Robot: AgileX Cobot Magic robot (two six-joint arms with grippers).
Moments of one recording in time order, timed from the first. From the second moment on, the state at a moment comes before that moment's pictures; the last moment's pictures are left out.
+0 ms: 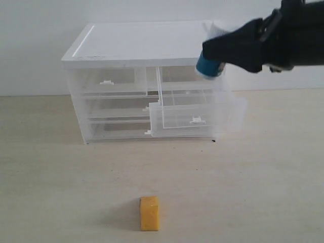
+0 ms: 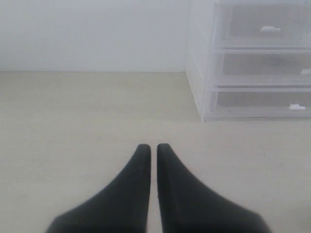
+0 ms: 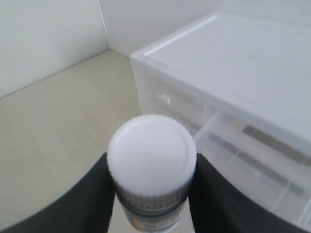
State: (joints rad) left arm -0.01 0.00 0.00 -0.01 0.28 -0.02; right arm 0.24 1.20 -0.94 -1.74 -0.69 1.69
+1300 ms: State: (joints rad) left arm -0.01 0.00 0.00 -0.01 0.28 -0.02; right arm 0.24 1.25 -1.06 -0.66 0.73 -0.12
